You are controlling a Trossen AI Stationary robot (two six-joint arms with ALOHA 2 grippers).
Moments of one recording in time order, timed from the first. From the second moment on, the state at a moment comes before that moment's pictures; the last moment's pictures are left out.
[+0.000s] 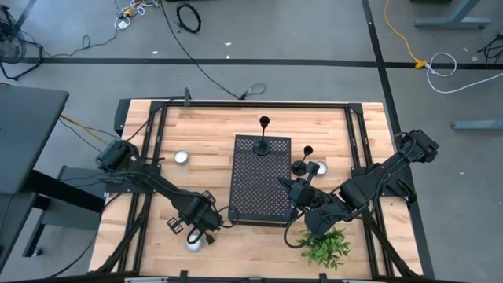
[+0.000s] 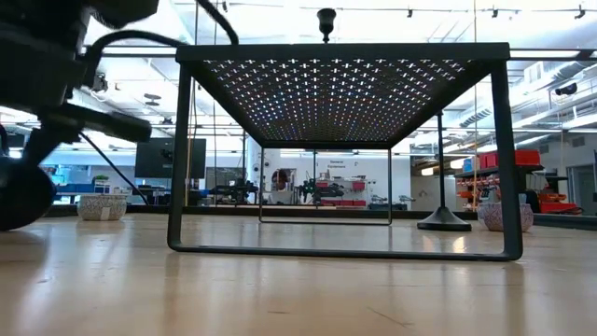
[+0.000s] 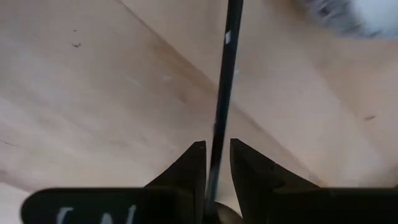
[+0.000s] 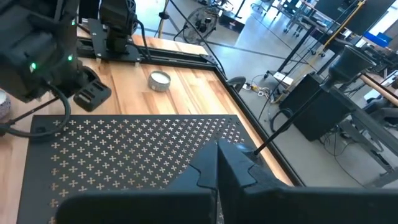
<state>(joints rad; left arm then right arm) -0.53 1.77 1.08 -1.00 0.05 0.32 0.61 1.51 1.31 -0.59 1.06 0.31</state>
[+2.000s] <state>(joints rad) -0.34 1.12 1.09 -0.51 -0.26 0.27 0.61 1.51 1.31 -0.74 1.11 0.44</state>
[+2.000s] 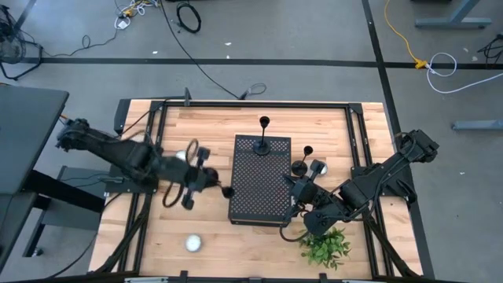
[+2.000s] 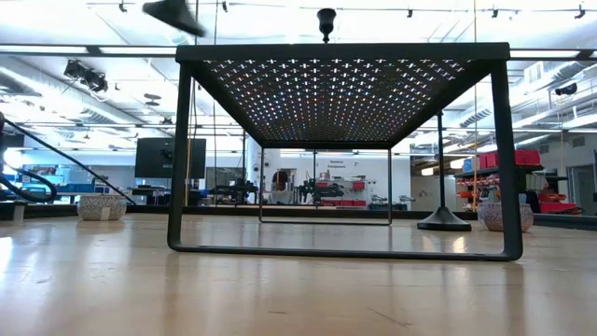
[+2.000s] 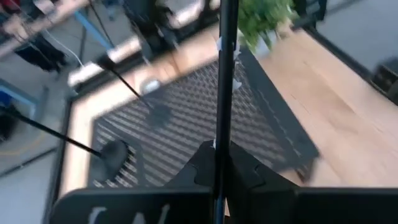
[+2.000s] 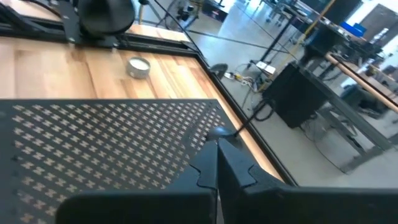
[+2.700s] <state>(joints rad) 0.21 1.05 0.62 0.40 0.25 0.29 0.61 1.51 1.31 -1.13 1.19 0.85</state>
